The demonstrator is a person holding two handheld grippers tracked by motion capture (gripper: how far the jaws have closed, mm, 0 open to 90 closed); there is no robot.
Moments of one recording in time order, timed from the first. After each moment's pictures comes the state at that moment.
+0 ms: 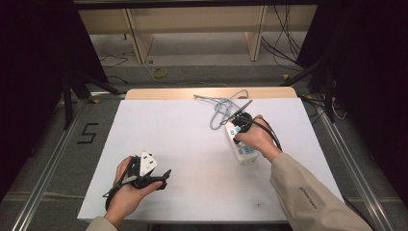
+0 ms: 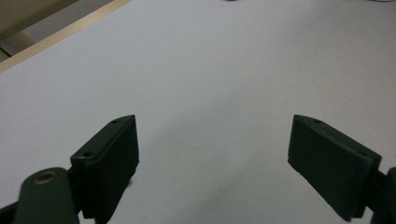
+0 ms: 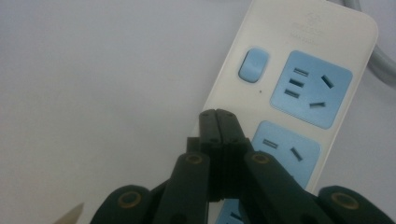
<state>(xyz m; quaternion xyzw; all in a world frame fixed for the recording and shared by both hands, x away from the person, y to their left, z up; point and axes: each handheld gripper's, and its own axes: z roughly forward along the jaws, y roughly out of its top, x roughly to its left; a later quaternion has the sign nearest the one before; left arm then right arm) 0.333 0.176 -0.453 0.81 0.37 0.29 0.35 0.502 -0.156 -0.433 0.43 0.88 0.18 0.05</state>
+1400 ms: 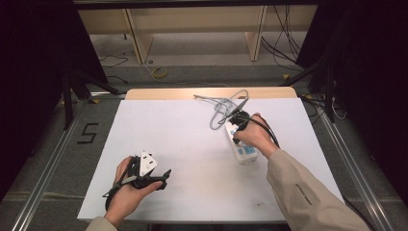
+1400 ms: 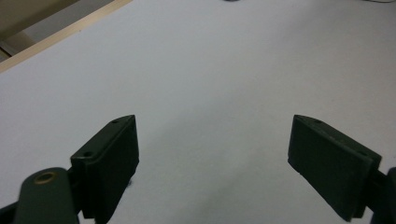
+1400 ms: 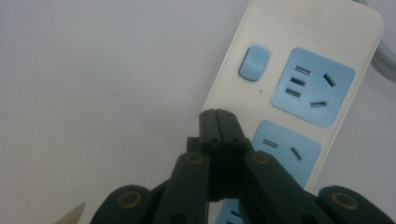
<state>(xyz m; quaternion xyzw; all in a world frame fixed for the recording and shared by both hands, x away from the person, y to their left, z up) 0.333 0.176 -0.453 0.81 0.38 0.29 0.35 0.509 -0.149 -0.430 0.44 0.88 0.14 0.04</state>
